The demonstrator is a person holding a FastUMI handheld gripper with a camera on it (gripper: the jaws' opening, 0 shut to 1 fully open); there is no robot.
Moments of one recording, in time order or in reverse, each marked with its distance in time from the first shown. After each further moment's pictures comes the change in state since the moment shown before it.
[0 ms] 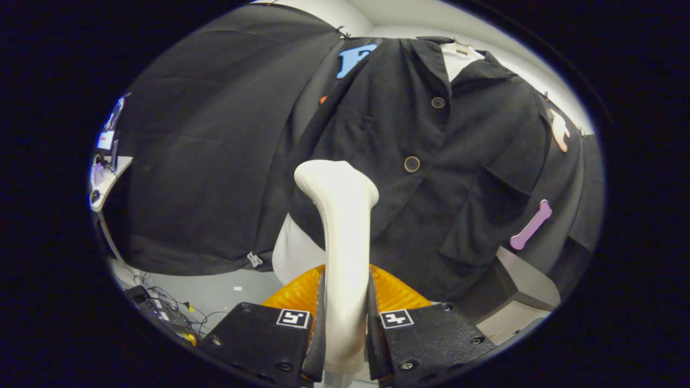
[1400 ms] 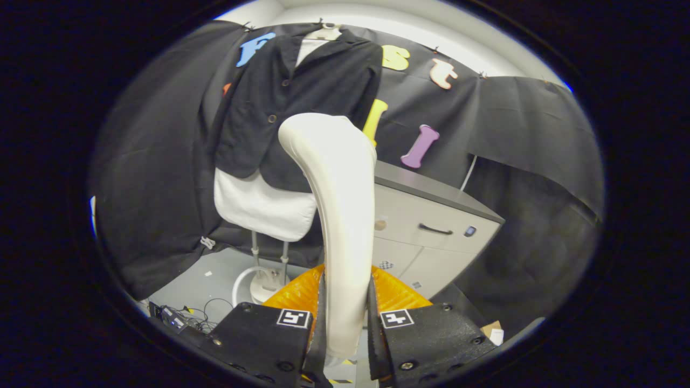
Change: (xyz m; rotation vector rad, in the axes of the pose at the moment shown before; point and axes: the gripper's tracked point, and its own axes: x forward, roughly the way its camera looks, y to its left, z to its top) arm -0.281 -0.102 -0.123 0.330 0.218 -0.485
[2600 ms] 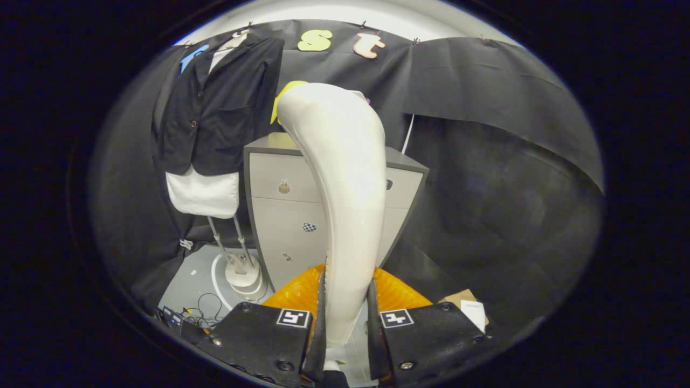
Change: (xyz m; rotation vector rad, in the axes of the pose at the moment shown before) arm -0.057 -0.182 -0.062 0.148 0.118 -0.094
